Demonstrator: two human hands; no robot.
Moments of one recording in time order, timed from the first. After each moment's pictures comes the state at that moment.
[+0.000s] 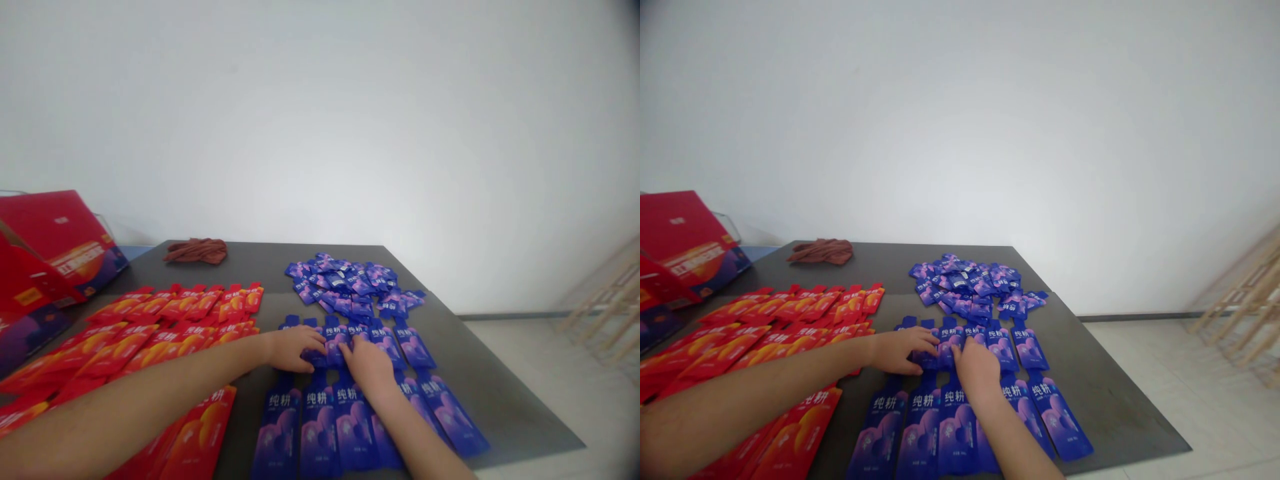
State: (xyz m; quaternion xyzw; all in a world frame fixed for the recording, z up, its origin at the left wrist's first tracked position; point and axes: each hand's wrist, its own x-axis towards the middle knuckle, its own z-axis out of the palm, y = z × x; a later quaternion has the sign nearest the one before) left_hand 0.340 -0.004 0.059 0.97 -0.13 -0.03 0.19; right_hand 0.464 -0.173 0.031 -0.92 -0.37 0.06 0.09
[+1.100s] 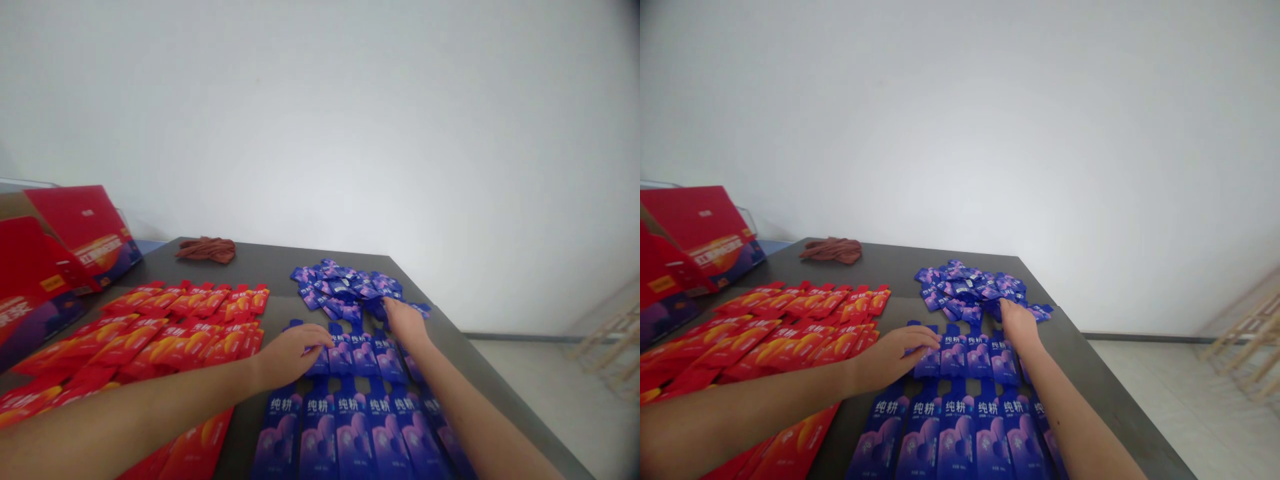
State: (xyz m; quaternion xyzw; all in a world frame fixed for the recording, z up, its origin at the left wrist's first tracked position) left_hand 0.312 -0.046 0.096 0.91 0.05 0.17 0.36; right_hand 0.591 -0.170 0.066 -0.86 -0.48 -0.18 0.00
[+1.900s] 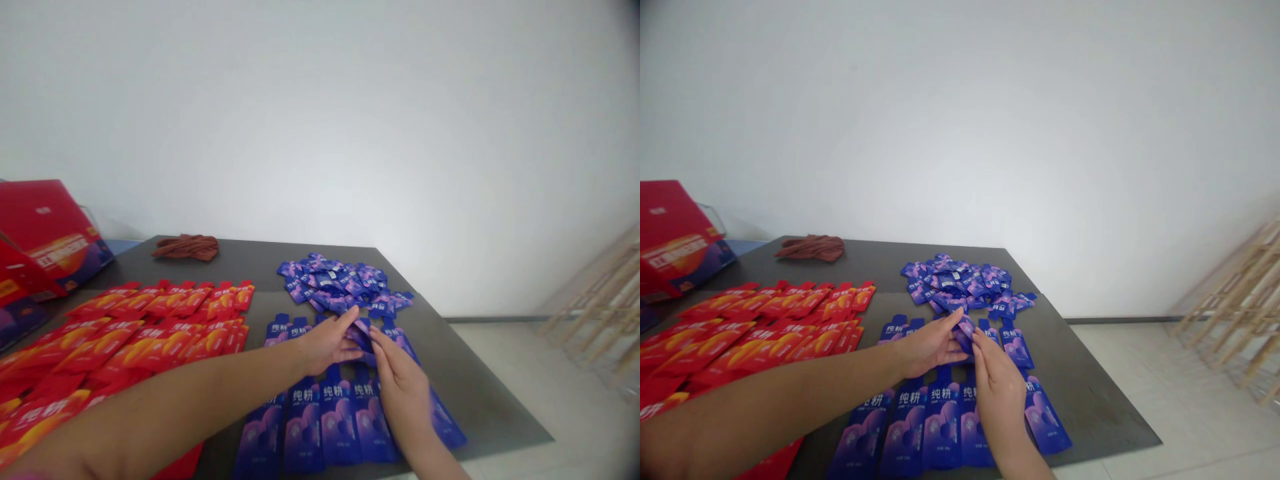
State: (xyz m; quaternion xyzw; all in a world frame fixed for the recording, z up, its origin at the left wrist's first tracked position) left_hand 0.398 -0.109 0.094 0.46 0.18 0.02 0.87; right_hand 0.463 -0.252 0.059 -0.74 -0.47 -0.24 0.41
